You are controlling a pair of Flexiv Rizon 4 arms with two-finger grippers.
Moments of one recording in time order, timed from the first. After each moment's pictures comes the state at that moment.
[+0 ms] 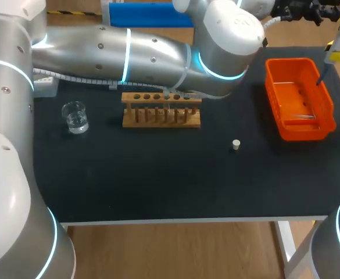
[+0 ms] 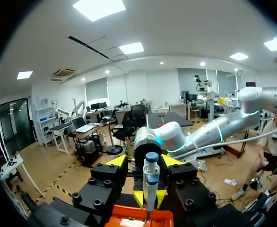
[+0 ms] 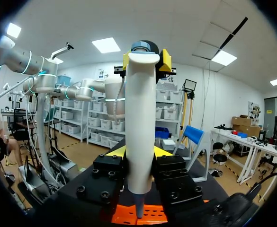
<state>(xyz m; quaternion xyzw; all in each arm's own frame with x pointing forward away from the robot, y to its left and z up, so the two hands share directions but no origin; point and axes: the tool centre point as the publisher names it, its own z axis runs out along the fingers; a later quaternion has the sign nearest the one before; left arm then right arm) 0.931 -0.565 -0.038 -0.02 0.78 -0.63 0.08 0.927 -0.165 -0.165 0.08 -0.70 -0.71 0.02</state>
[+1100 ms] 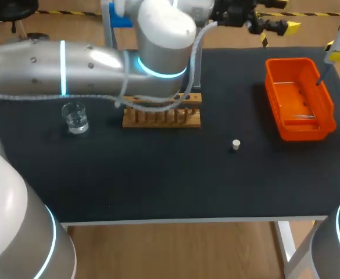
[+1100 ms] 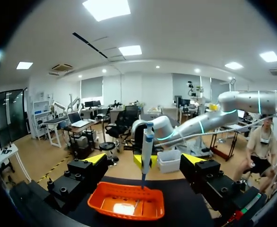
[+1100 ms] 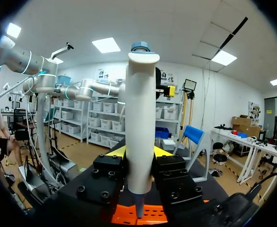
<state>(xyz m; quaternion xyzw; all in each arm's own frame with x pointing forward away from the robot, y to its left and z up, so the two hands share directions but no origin) 0.925 -0.444 -0.062 -0.03 0.77 -0.64 0.03 0.927 -0.165 -0.165 0.08 -0.70 -0.71 0.02</state>
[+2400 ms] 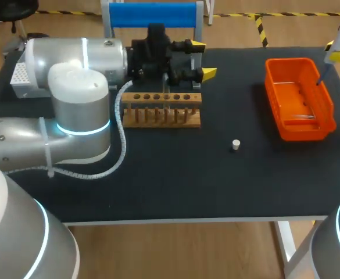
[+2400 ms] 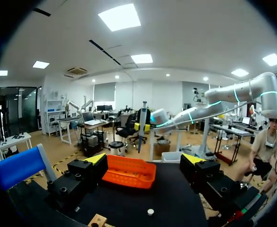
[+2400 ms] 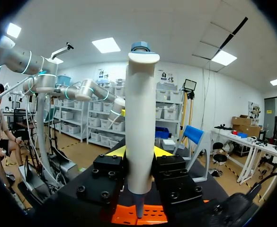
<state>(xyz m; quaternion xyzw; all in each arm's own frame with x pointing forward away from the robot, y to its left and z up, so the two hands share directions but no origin) 0.864 -0.268 -0.132 -0.08 0.74 -0.67 0.05 0.927 -0.165 -0.165 0.08 -0.70 -0.71 0.02</state>
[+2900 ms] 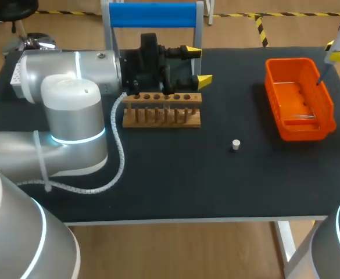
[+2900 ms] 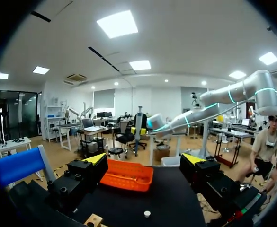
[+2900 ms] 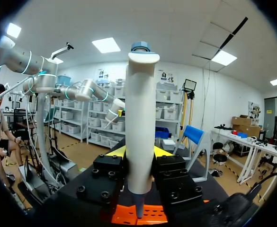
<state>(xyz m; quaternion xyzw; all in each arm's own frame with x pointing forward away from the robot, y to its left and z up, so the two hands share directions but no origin) 0.845 -0.261 -0.132 -0.06 0.72 -0.69 0.06 0.927 -0.165 -0.165 0.08 -0.70 -0.71 0.02</state>
